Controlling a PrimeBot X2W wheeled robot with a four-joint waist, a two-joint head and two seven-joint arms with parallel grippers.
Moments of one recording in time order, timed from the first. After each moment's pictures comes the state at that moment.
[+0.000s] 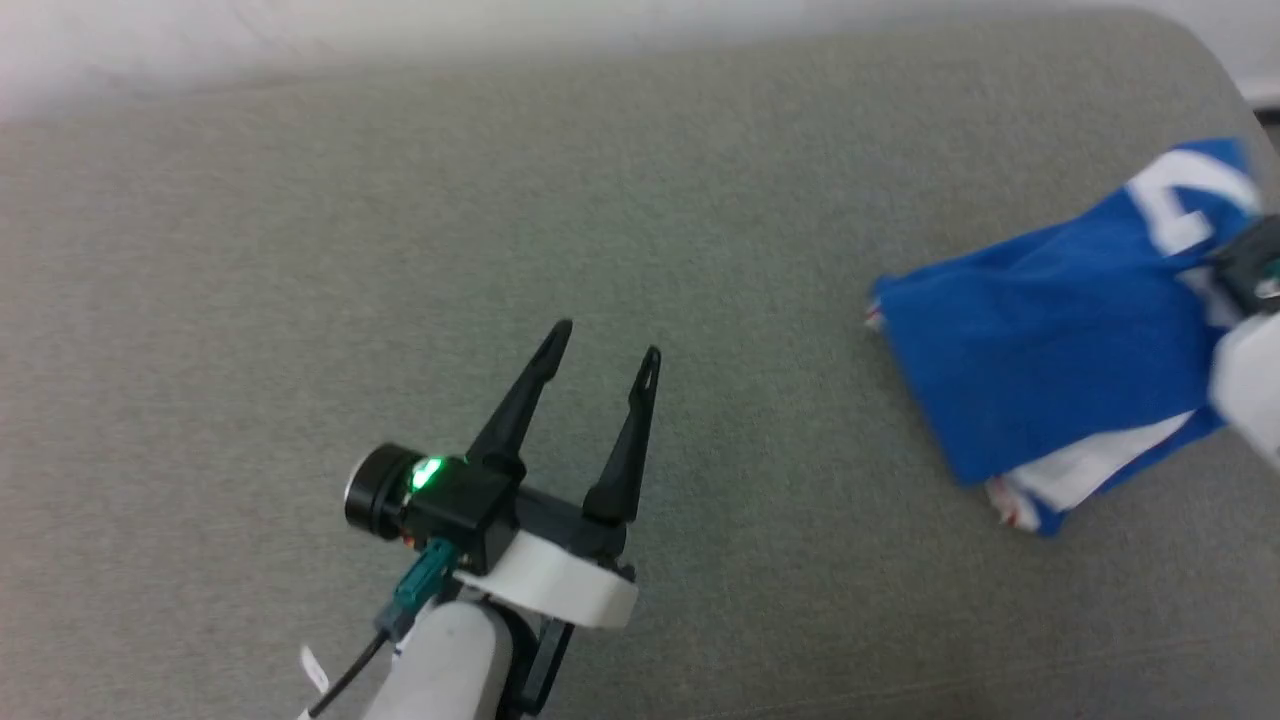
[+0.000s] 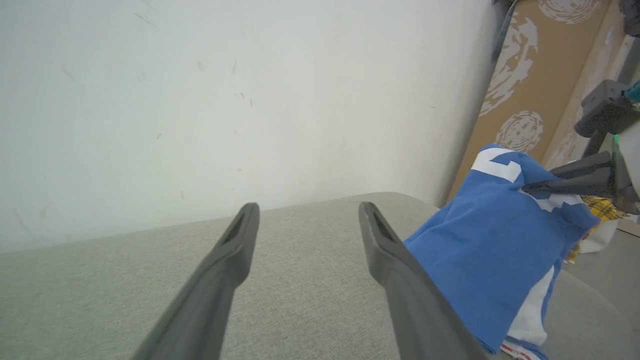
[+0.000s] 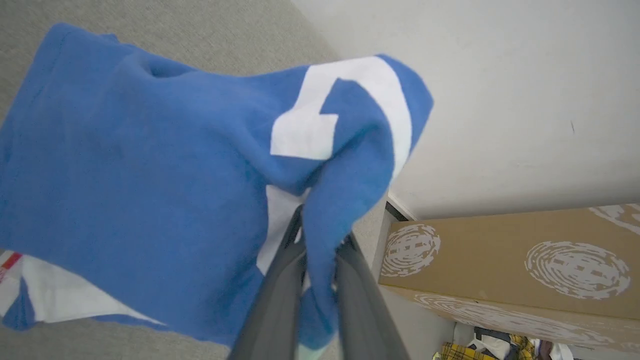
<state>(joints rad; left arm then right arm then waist) -0.18 0.05 -0.34 0.01 -0.14 -0.05 -0.26 -0.55 -0.81 0.49 0.15 0.22 0.13 0.44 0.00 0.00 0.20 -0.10</state>
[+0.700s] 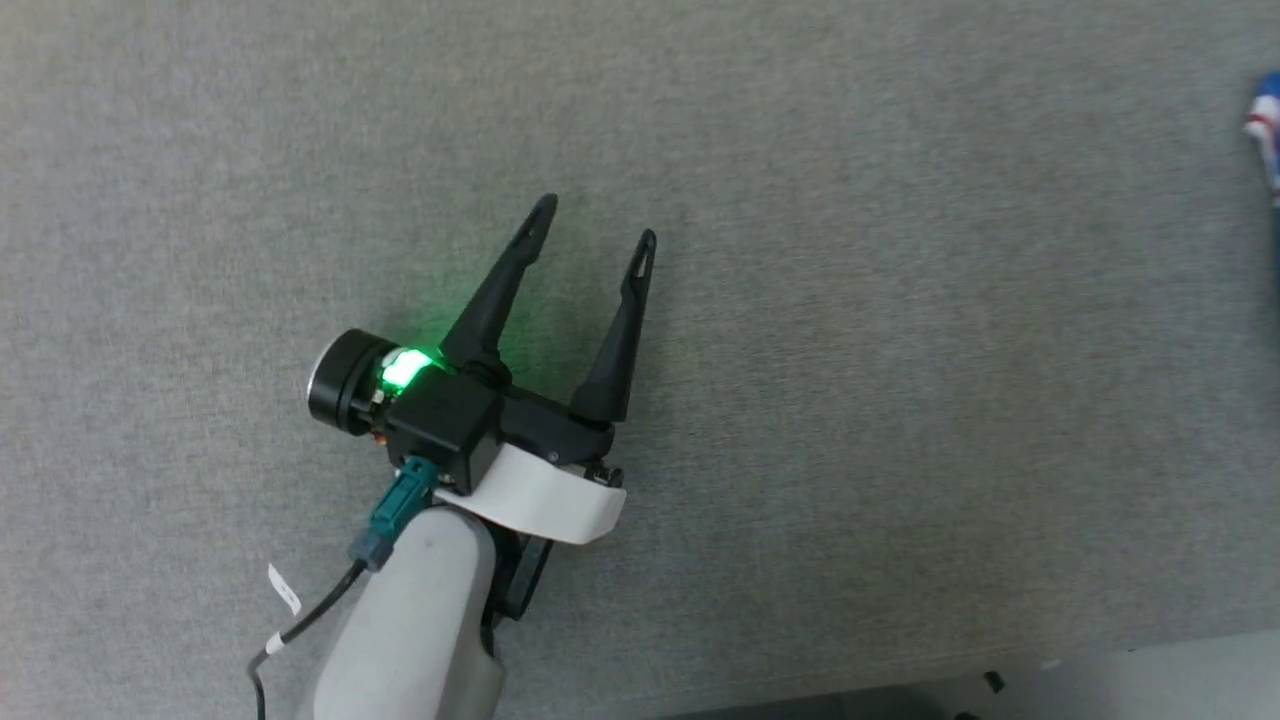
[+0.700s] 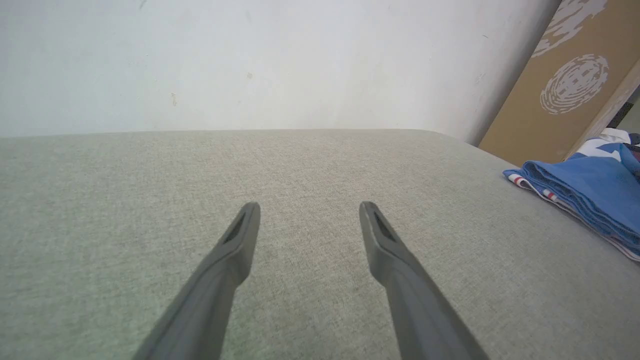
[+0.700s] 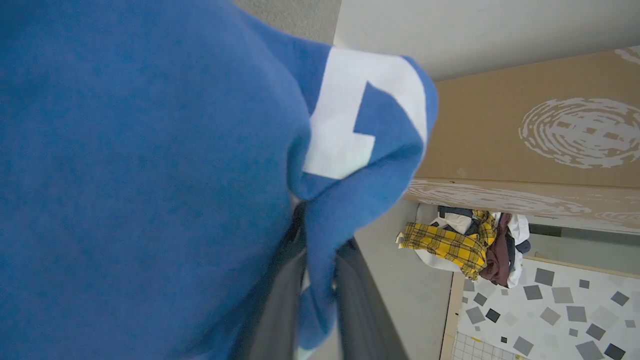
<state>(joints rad) -0.35 0.05 -0.30 0.00 -0.07 -0.08 -0.26 -0.58 -0.93 0.15 0.61 0.09 0.13 0.13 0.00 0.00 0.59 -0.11</state>
